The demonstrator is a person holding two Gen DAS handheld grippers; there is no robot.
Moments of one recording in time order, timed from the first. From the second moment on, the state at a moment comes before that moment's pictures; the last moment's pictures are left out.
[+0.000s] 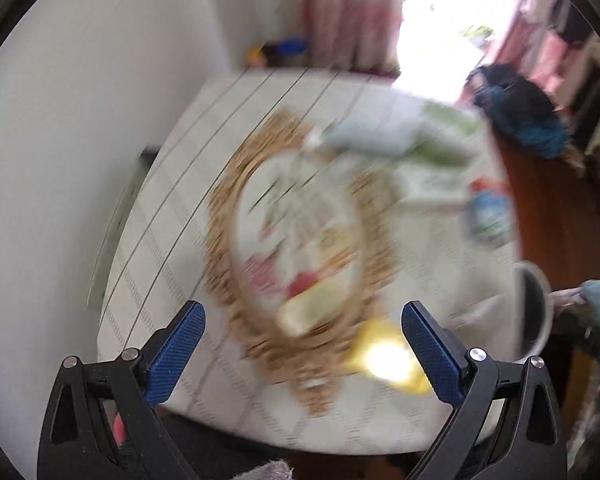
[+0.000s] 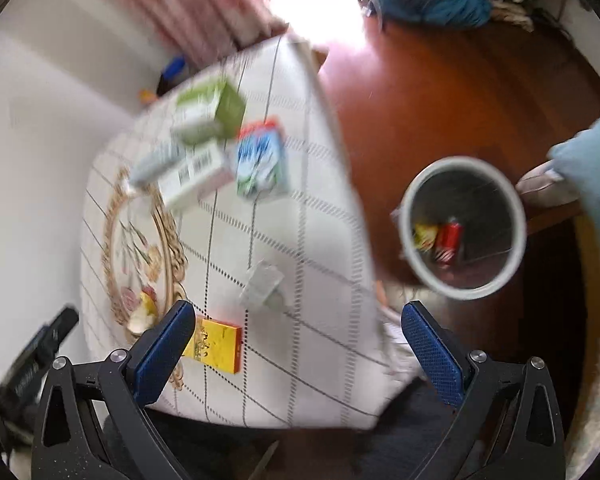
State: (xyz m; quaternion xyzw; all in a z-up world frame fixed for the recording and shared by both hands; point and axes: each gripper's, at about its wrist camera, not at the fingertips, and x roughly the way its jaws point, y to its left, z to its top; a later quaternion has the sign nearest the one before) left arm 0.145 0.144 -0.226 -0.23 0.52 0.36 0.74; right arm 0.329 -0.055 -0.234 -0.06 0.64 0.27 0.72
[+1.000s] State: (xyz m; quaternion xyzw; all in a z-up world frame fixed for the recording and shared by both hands) left arm 0.141 0.143 -0.333 -0.22 0.56 0.28 0.75; right arm 0.308 0.003 -0.304 -0.11 0.63 0.28 0.71
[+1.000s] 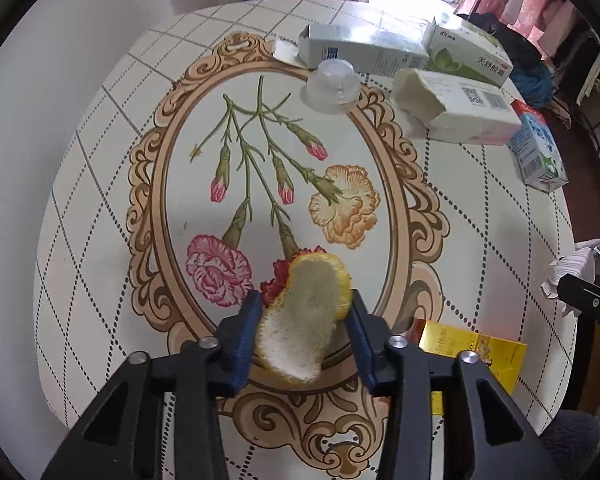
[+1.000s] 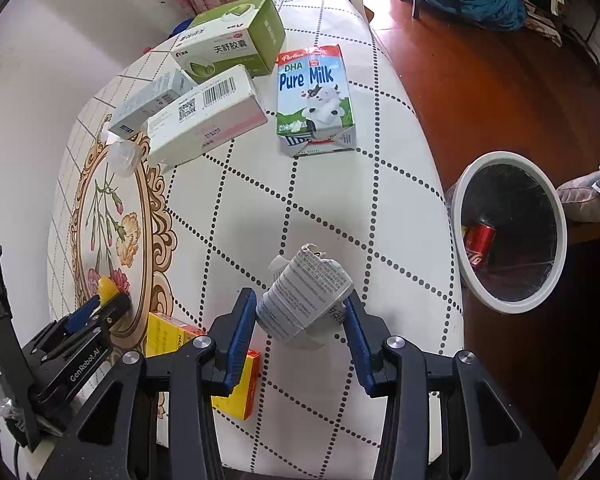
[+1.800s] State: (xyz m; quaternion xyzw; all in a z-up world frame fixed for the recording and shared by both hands) left arm 0.166 0.114 -0.180 -0.15 0.43 0.27 0.85; right arm 0.303 -0.026 -0.209 -0.09 0.54 0.31 0.78
